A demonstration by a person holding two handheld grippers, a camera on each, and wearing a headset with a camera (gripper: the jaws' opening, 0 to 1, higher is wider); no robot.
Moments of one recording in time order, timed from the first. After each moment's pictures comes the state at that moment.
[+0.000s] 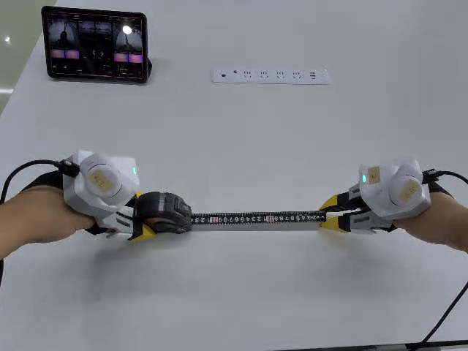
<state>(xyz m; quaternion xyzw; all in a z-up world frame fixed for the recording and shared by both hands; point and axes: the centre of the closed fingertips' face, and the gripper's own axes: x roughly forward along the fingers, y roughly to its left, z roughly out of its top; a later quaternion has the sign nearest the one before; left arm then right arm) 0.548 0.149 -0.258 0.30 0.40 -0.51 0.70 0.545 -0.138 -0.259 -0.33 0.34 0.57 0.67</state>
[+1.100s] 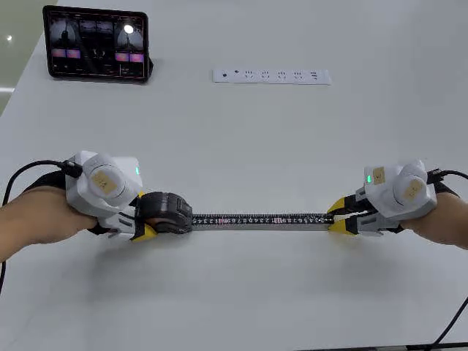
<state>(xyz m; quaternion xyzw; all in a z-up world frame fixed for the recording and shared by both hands) 0.550 0.147 -0.258 0.30 0.39 -0.51 0.70 0.544 -0.148 -0.263 -0.32 0.36 0.57 0.67</state>
